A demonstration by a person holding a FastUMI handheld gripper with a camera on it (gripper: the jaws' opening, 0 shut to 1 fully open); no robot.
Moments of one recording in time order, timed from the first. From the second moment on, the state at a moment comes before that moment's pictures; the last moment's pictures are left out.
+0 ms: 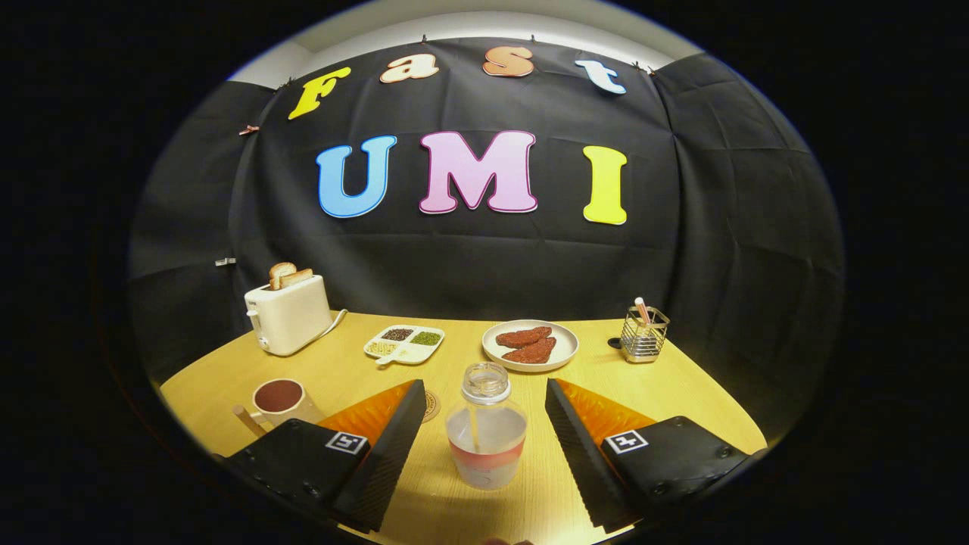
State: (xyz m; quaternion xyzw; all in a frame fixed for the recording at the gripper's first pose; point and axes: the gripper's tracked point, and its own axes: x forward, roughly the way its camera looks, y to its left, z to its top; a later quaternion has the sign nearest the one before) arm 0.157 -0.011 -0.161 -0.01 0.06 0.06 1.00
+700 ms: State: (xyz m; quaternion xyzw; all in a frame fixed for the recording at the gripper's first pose) arm 0.183 -0.018 -0.226 0.00 0.08 0.05 1.00
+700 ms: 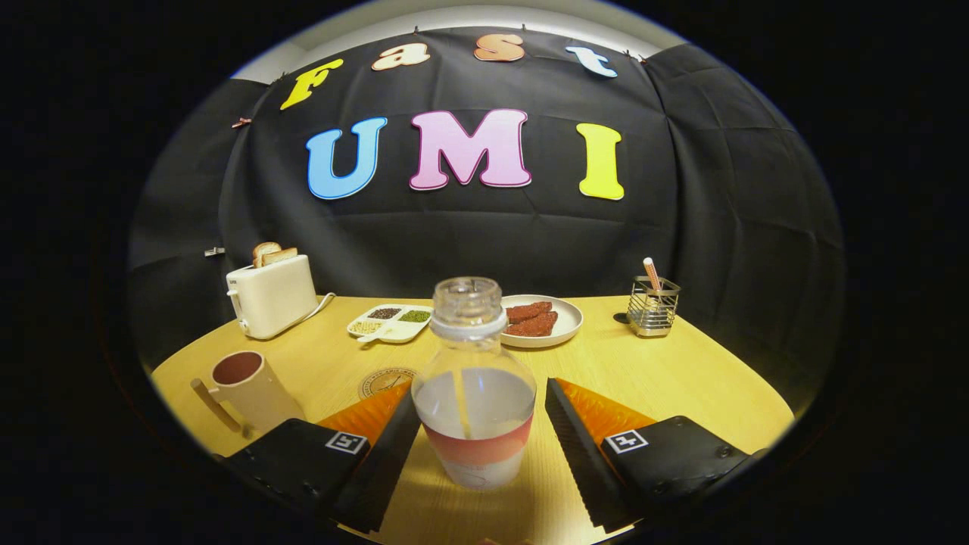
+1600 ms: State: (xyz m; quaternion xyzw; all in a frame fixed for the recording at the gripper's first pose) arm 0.184 0.003 -0.198 -0.09 0.08 0.09 0.99
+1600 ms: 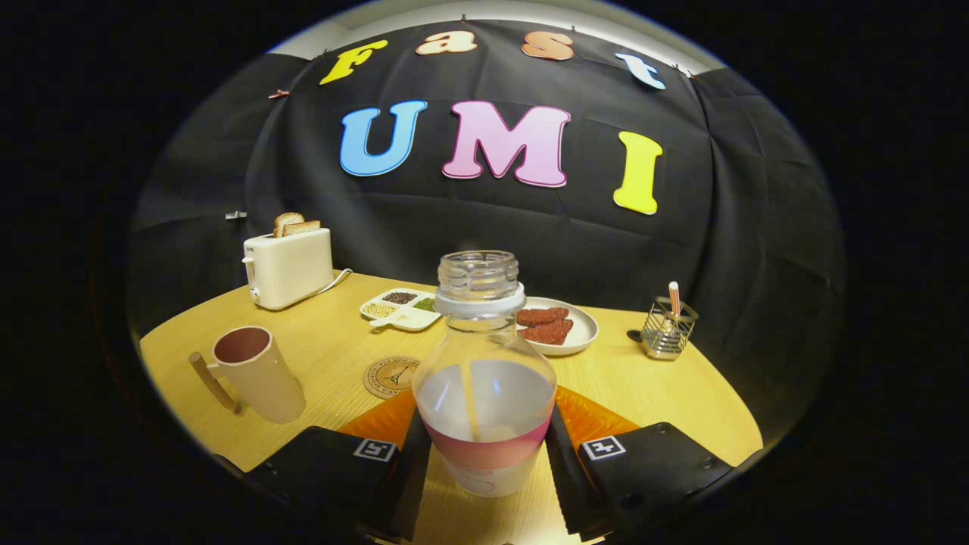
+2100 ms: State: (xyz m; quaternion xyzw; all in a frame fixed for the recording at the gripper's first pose) arm 0.186 0.048 -0.170 -0.30 0.09 0.12 0.94
